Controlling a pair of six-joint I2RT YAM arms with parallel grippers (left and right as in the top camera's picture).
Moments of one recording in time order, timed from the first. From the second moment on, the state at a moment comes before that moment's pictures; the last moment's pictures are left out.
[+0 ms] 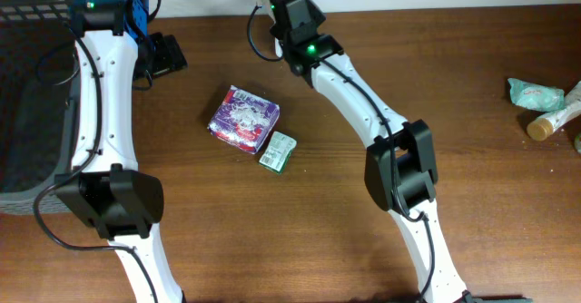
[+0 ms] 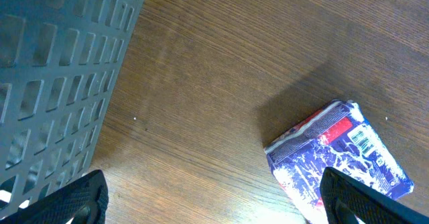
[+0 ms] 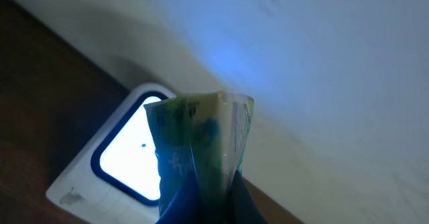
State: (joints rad) left arm 0.01 2.17 2.39 -1.53 -0.16 -0.39; right arm 0.47 2.48 2.29 -0.30 0.41 -0.52
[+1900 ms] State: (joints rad) left arm 0.01 2.17 2.39 -1.53 -0.16 -0.39; right arm 0.02 2.37 2.29 -1.33 -0.26 0.22
